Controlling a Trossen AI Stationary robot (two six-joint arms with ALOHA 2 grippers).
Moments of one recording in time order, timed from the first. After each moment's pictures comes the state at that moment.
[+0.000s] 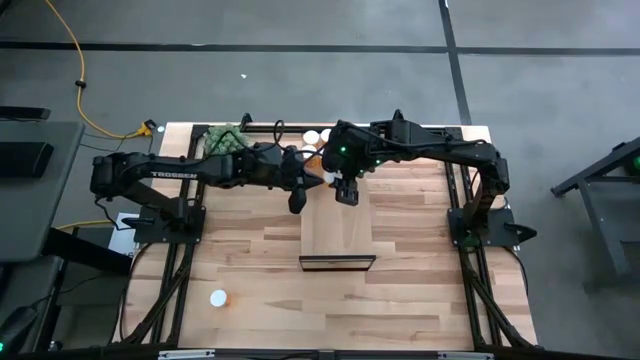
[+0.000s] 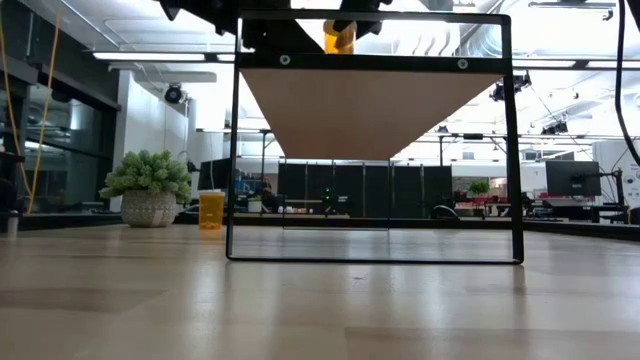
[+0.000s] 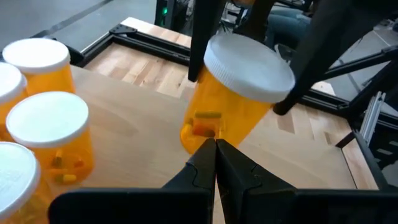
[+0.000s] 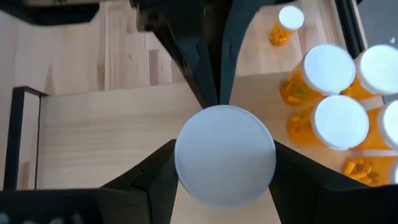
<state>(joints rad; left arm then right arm) 0.27 1.37 0.99 -0.03 0.04 -0.23 -0.11 1.81 2.00 -1.16 -0.03 -0.04</state>
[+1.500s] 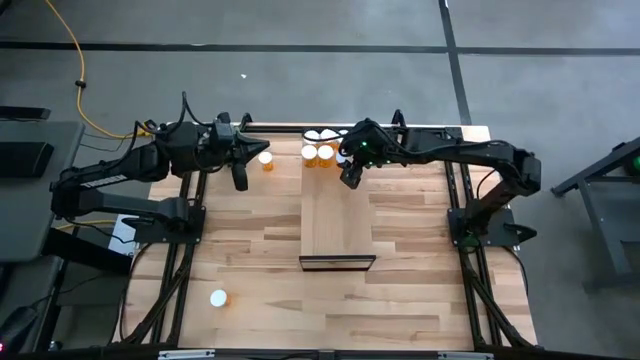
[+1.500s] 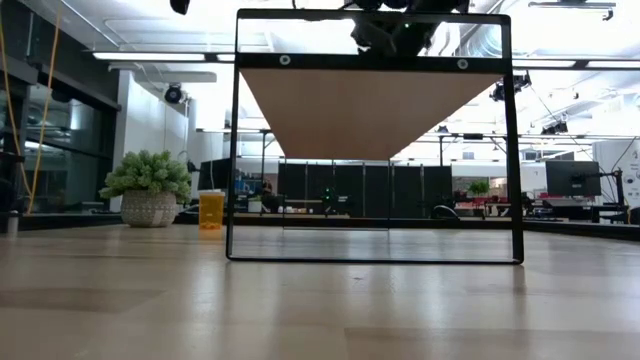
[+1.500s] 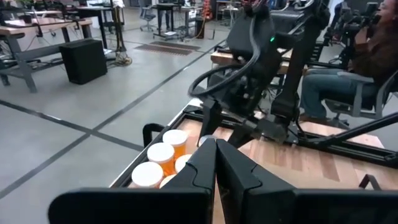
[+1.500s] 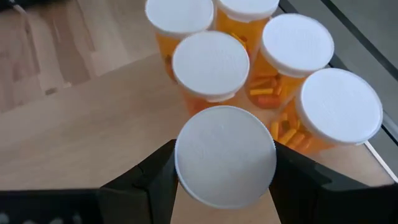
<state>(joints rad) 0.33 0.86 0.99 -0.30 -0.15 -0.06 -0.28 1.56 1.35 -0.59 0.11 0.09</state>
